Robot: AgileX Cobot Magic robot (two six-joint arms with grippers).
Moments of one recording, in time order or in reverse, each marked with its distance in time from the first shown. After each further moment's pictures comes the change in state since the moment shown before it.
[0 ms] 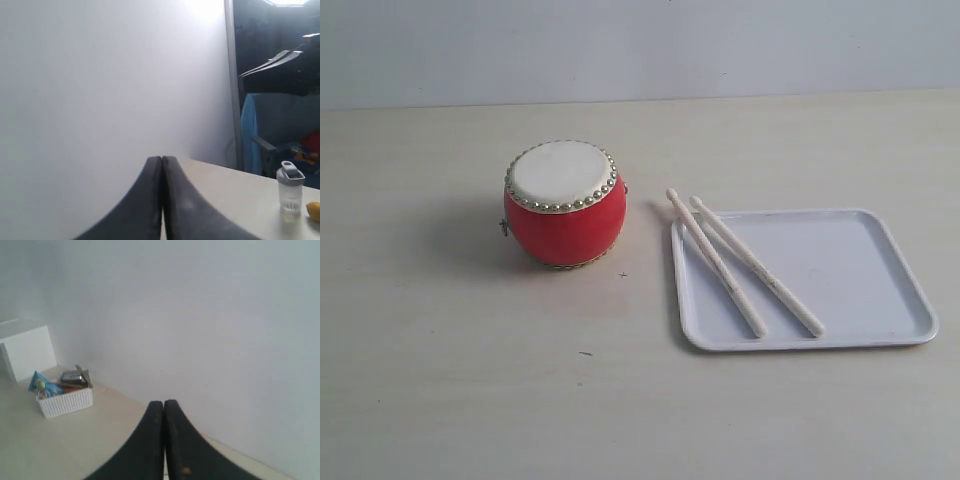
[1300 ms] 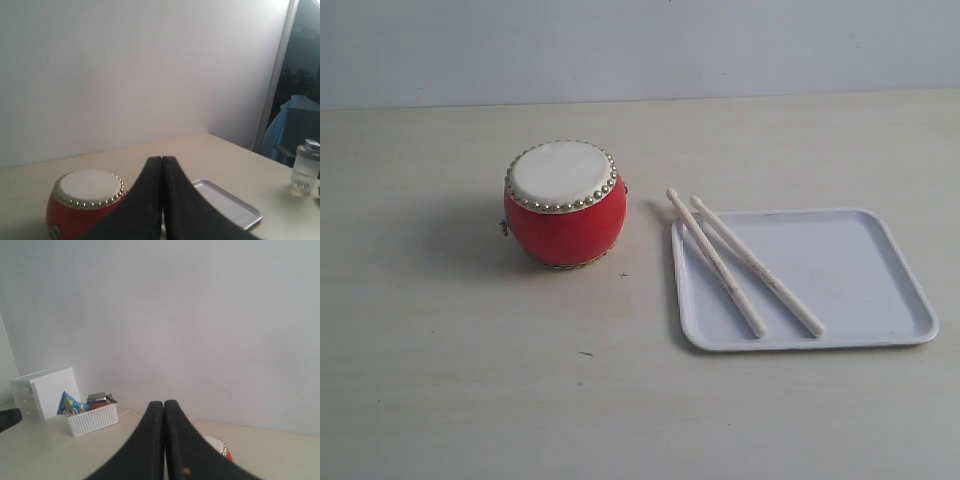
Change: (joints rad) left arm 0.000 -0.793 1.105 -0.034 -0.394 -0.184; right arm 0.000 -0.911 1.098 0.546 -0.336 -0.403
